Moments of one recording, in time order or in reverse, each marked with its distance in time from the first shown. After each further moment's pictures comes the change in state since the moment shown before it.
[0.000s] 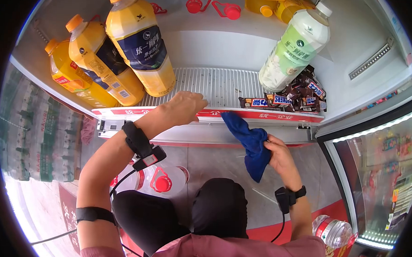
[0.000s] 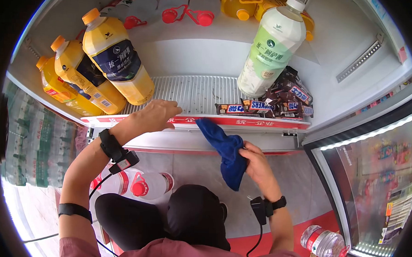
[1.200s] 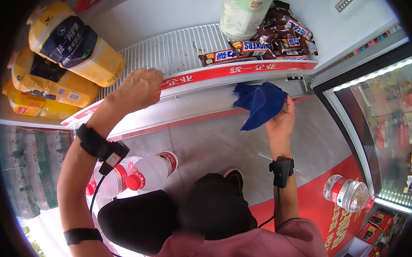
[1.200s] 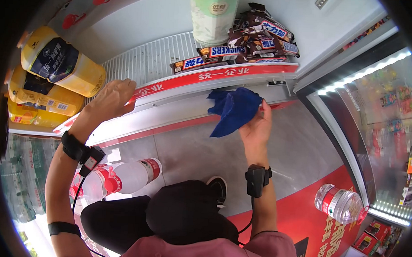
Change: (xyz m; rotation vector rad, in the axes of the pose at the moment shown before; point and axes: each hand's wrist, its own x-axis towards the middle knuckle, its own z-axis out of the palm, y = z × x) left_hand 0.010 0.011 0.013 0.286 0.119 0.146; right_hand -0.003 0.035 -0.053 0.934 0.326 -0.351
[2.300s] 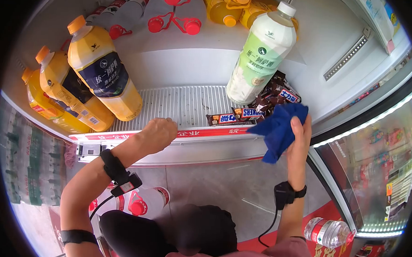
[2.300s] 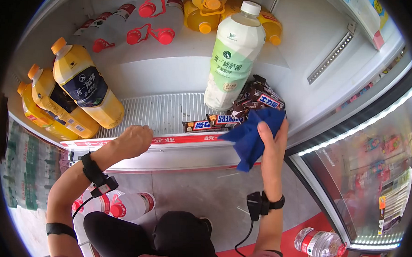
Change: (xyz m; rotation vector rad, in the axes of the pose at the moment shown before) left_hand 0.002 0.003 0.003 -0.005 -0.146 -0.057; right_hand -0.004 -0.037 0.145 -1.118 -0.205 -0.703
